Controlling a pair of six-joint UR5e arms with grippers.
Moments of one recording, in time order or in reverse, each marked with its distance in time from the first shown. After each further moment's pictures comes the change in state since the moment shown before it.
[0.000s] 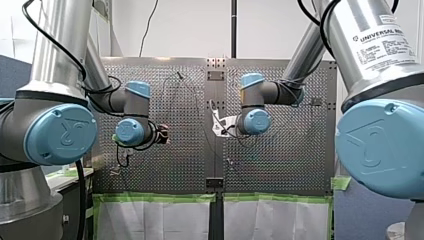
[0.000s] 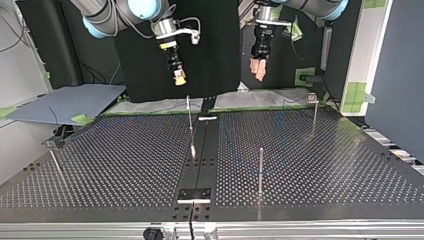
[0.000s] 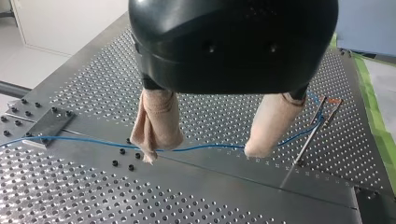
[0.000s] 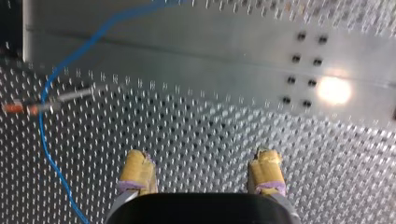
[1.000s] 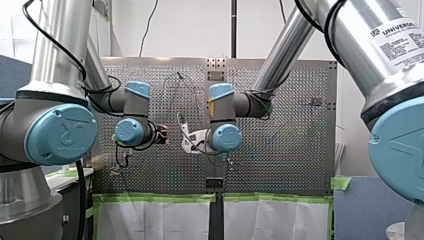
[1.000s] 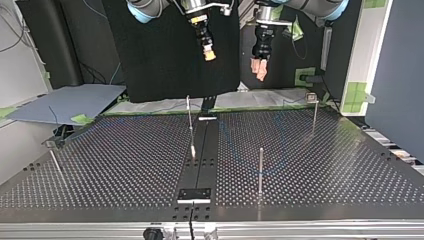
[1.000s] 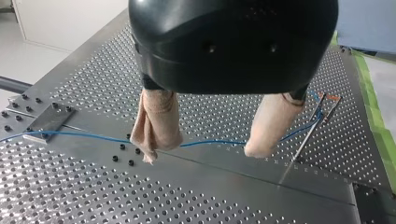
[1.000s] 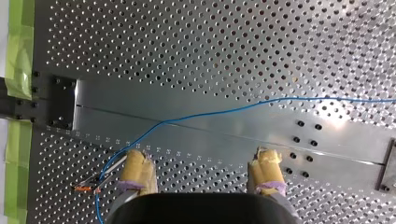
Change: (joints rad) left arm 0.003 0.000 0.000 -0.007 -0.008 -0.005; right arm 0.266 0.099 -0.001 -0.081 0.225 0.004
